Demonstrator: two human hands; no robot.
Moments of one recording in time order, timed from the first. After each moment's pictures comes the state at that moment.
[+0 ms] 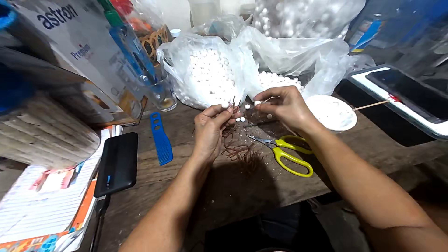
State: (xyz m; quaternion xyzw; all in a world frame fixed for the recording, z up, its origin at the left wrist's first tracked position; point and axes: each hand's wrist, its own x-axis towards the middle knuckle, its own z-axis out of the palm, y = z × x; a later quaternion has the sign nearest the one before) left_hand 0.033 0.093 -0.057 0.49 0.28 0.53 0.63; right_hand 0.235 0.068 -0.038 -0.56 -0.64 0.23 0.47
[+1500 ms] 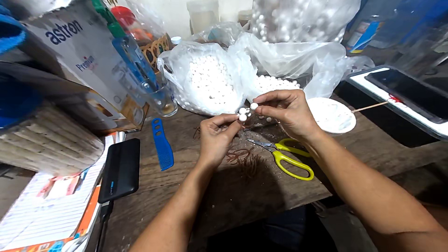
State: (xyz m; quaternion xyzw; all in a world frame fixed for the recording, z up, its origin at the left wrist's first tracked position) left_hand 0.036 0.090 -0.065 0.62 0.25 0.53 0.52; right_hand 0.230 0.061 -0.046 -0.38 -0.62 0.29 0.62
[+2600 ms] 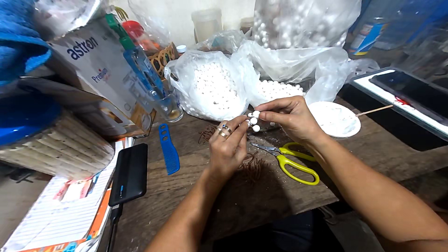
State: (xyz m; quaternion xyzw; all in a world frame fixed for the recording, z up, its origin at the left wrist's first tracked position) left_hand 0.039 0.096 -0.079 0.80 0.14 0.59 -0.01; right_hand 0.230 0.058 -0.043 -0.38 -0.62 0.32 0.61
